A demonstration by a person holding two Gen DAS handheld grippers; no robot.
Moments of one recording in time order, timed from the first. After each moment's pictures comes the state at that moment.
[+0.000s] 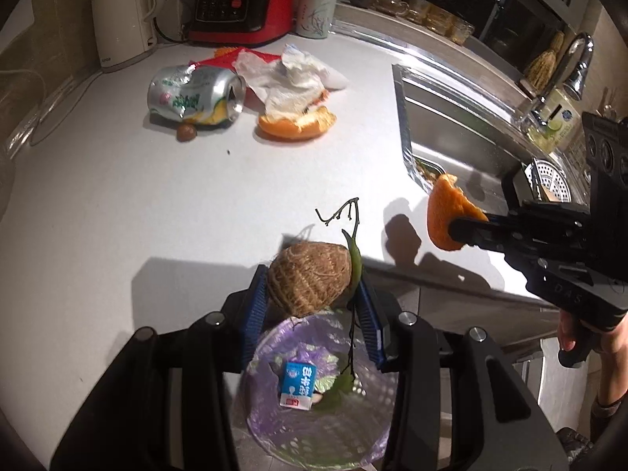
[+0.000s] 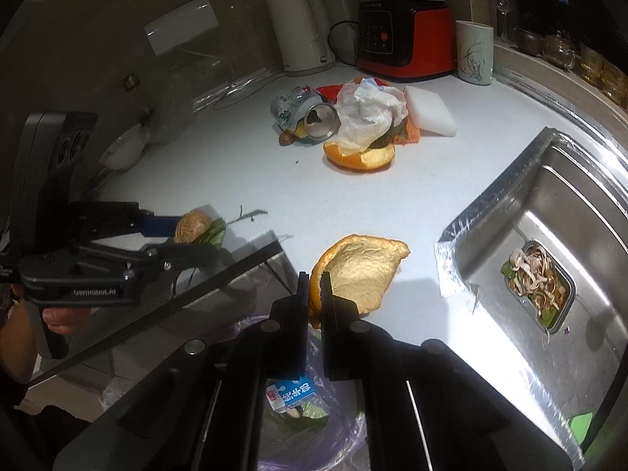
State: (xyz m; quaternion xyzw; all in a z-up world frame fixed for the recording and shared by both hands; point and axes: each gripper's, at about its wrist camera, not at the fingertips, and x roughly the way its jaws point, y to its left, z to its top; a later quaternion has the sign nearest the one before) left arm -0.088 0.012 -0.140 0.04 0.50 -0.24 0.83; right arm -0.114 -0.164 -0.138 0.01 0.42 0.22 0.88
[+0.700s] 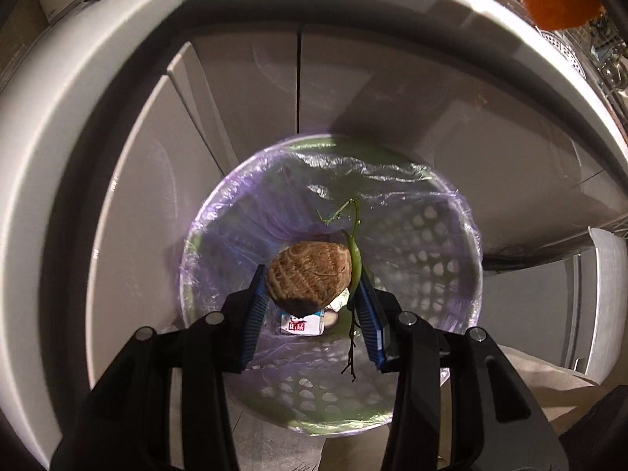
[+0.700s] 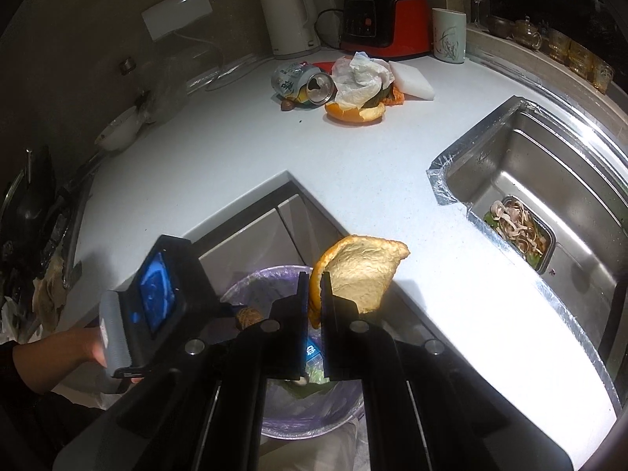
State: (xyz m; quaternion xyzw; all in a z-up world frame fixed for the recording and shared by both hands) left arm -0.163 -0.016 -0.288 0.15 0.58 -0.24 0.76; right arm -0.185 -0.152 -0.139 0.01 0.44 0.17 0.88
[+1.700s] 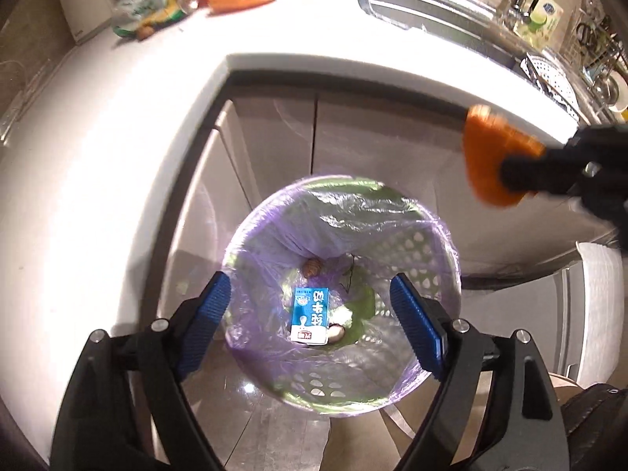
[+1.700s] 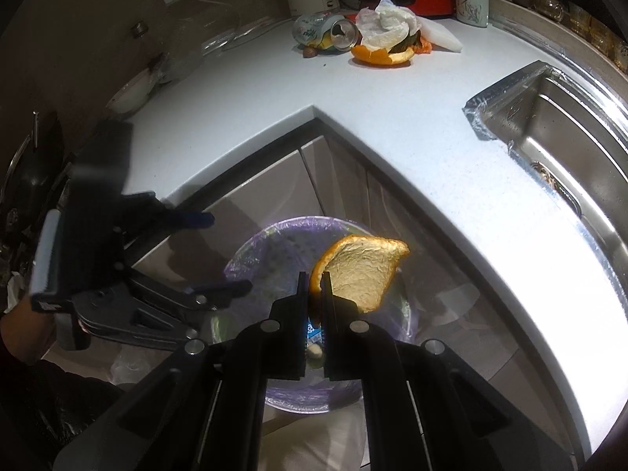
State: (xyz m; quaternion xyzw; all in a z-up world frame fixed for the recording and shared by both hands) left arm -0.170 0.007 -0.212 0.14 0.54 -0.24 0.80; right arm -0.201 -0.134 -0.186 0.01 0.49 0.21 0.85
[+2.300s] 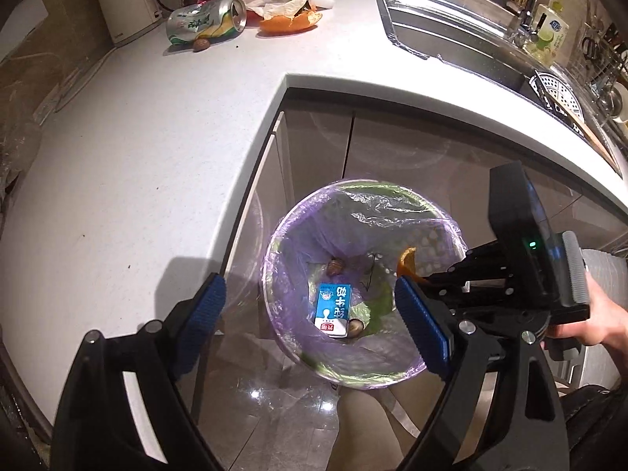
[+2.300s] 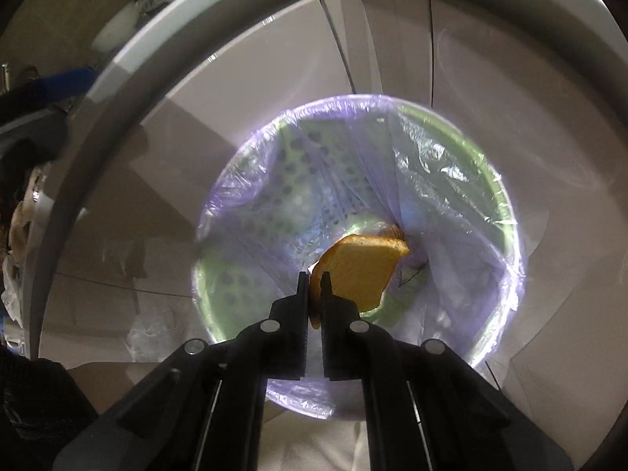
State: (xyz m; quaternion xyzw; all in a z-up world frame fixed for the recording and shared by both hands) left arm -0.190 0.045 -0.180 0.14 0.52 -0.21 0.82; right arm -0.198 -0.089 -0.317 0.03 0.58 0.23 0.78
